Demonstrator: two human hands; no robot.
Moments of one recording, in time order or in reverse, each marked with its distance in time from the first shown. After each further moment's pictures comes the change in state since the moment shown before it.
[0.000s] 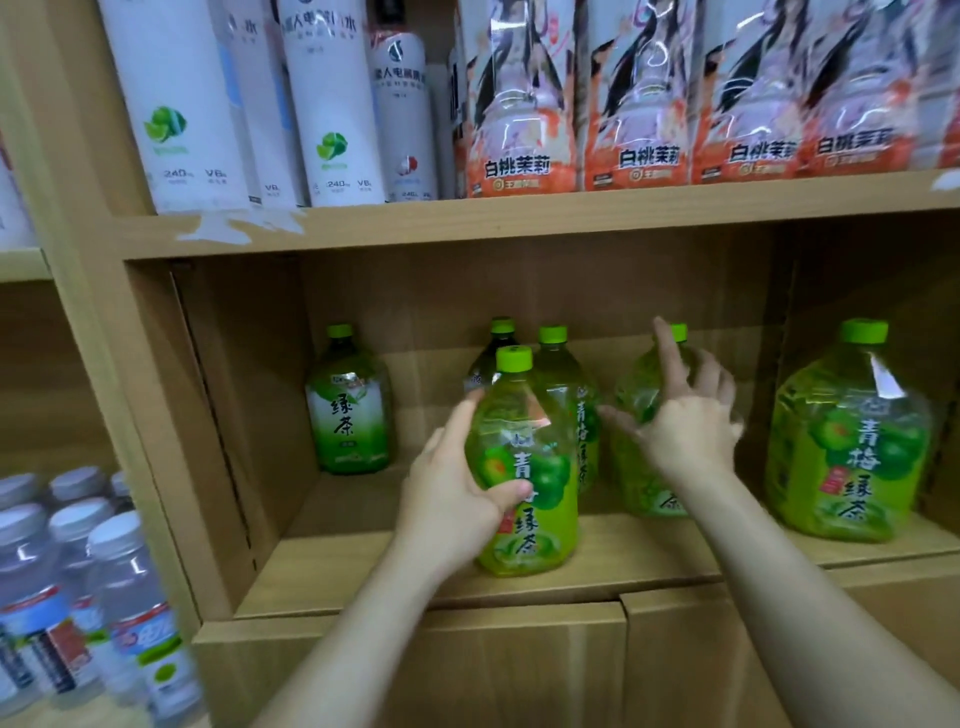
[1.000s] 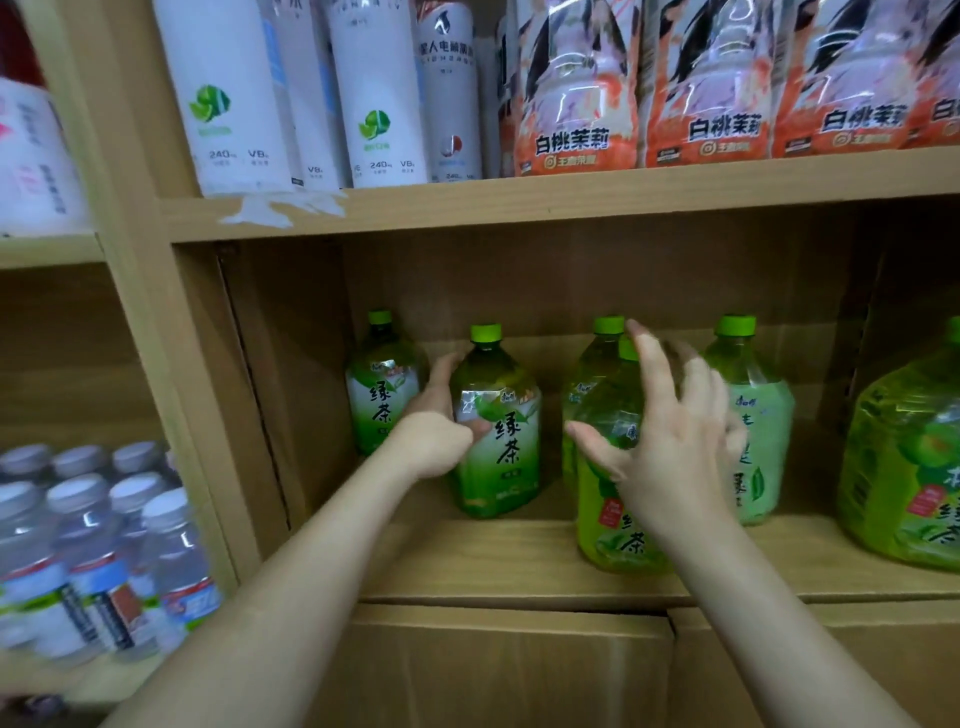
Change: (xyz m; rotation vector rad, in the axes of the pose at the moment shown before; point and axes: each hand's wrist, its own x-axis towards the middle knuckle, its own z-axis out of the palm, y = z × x) left_hand 0.069 -0.027 -0.041 0.079 -0.085 -0.206; right_hand -0.051 -0.051 0.007 0.025 0.075 -0.254
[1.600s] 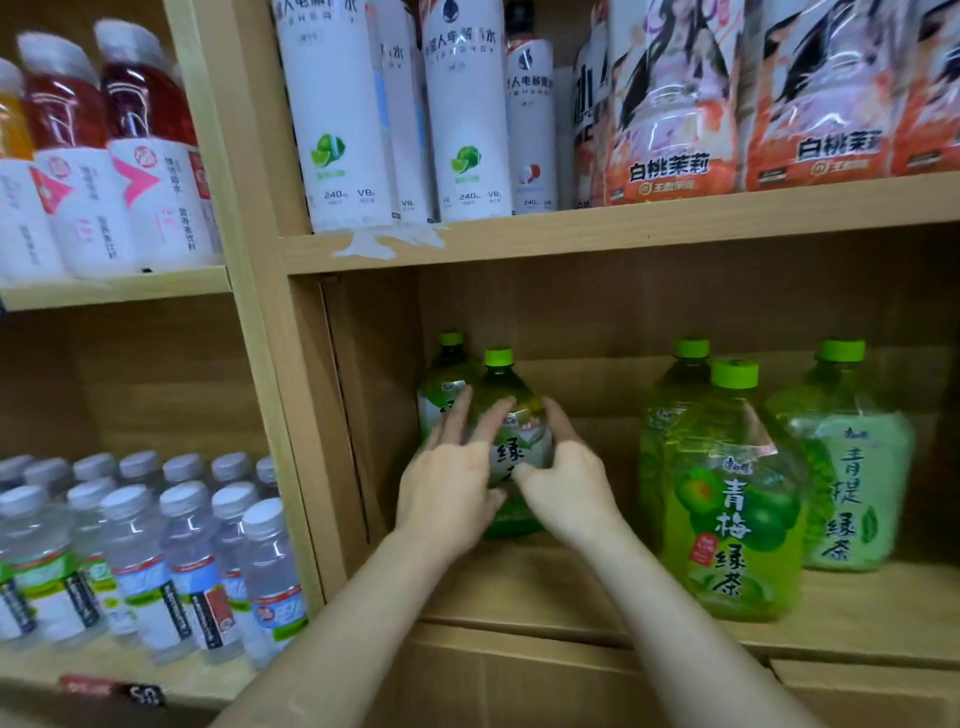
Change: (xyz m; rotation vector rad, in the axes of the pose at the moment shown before) left_hand -0.040 -0.035 -0.022 0.752 0.249 0.242; right_hand -0.001 -0.094 0.080 0.624 -0.490 0.141
